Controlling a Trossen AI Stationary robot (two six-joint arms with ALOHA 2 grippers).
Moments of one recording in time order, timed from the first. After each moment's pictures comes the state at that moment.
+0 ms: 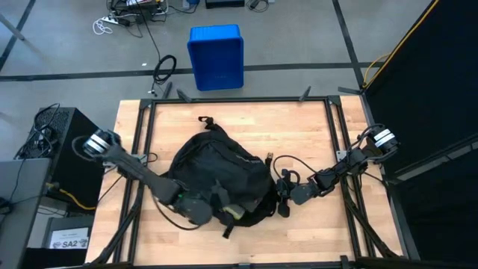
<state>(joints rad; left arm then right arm) -0.57 1.58 1.18 -0.03 -0.96 0.01 0.50 1.68 0.44 0.61 0.47 0.52</state>
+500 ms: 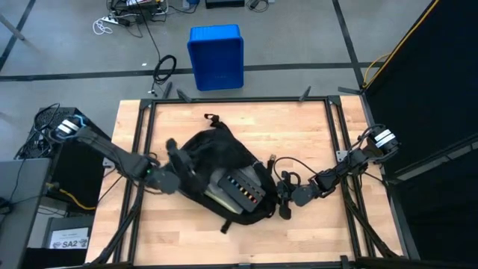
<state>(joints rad) -0.47 1.06 0.66 -0.20 -1.13 -0.50 0.53 1.68 0.44 0.61 0.46 0.52</state>
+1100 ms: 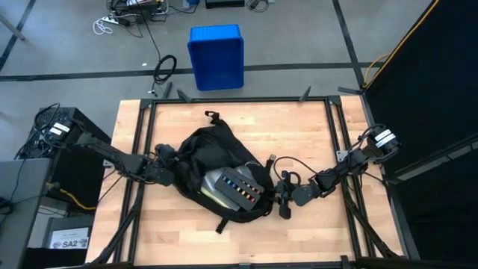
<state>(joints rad) -0.36 0.96 0.10 0.01 -1.00 -1.01 0.53 1.68 0.44 0.61 0.45 0.52</state>
